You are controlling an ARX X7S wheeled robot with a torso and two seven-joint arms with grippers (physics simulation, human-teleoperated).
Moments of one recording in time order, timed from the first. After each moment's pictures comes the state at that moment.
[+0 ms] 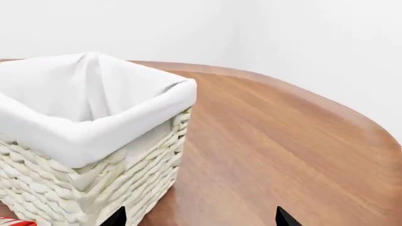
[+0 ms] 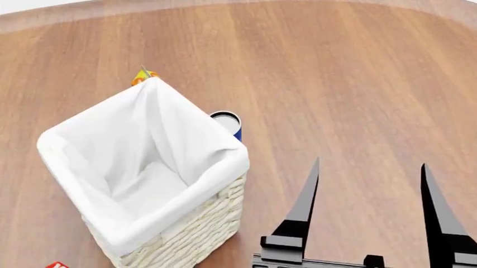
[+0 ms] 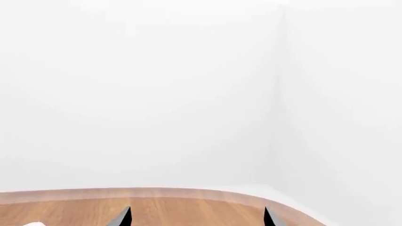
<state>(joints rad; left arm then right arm) 0.23 -0.34 0.65 0.49 -0.22 -0.05 -0.37 0.09 0.30 -0.19 -0.96 0.10 0.59 0.43</state>
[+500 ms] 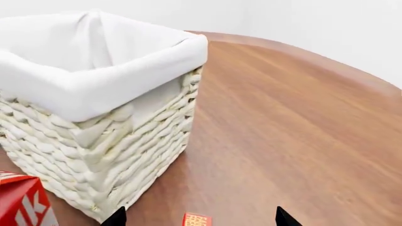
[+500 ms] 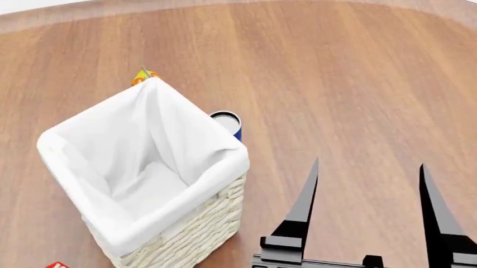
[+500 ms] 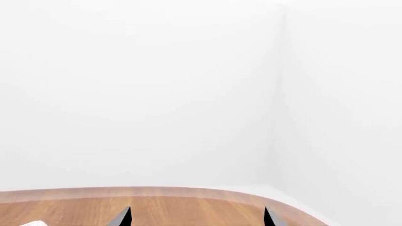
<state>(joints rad) 0.21 -0.32 0.65 0.41 -0.23 -0.11 -0.40 0.09 0.31 -0.20 -0.95 0.11 0.58 0.44</state>
